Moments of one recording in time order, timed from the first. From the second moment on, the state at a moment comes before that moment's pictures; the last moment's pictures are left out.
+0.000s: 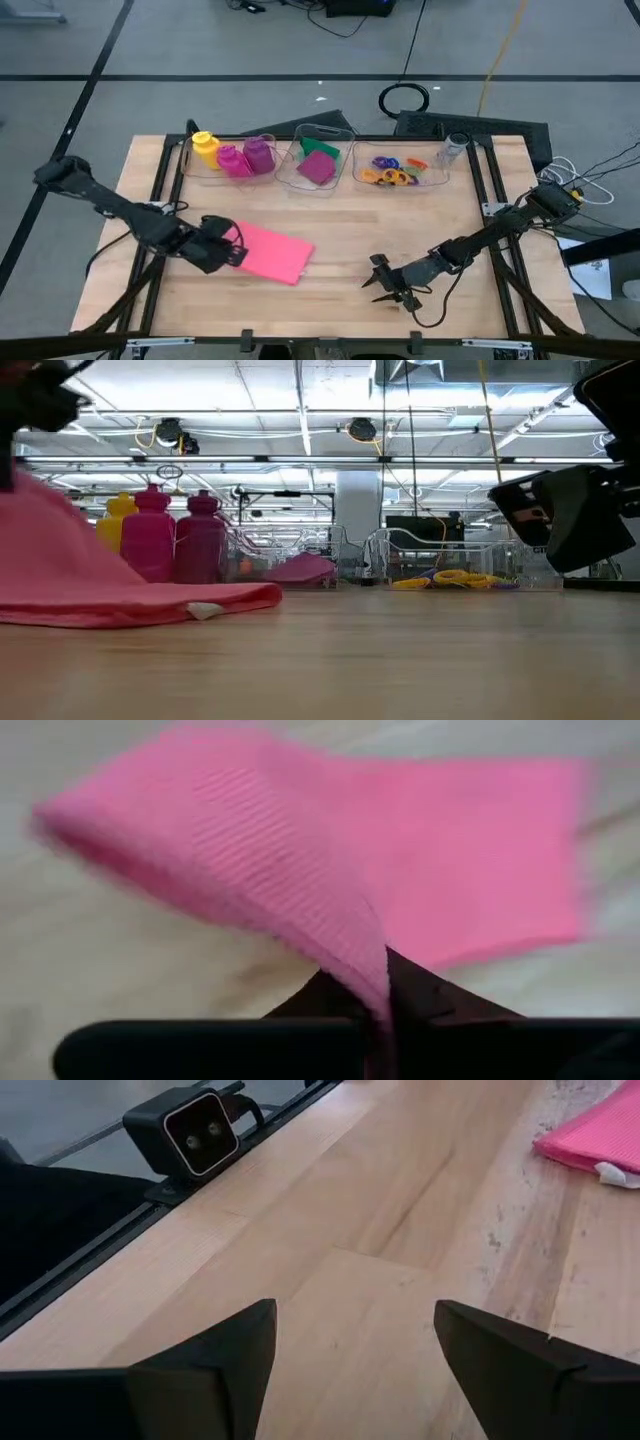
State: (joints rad) left arm -0.60 1.25 0.86 -0.89 -0.26 -1.67; right arm 0.60 1.76 0.68 0.64 0.05 0.14
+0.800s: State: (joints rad) left arm -0.41 1.72 1.25 -0.88 -0.03 -1.22; right arm 0.60 1.76 0.68 0.64 0.05 0.14
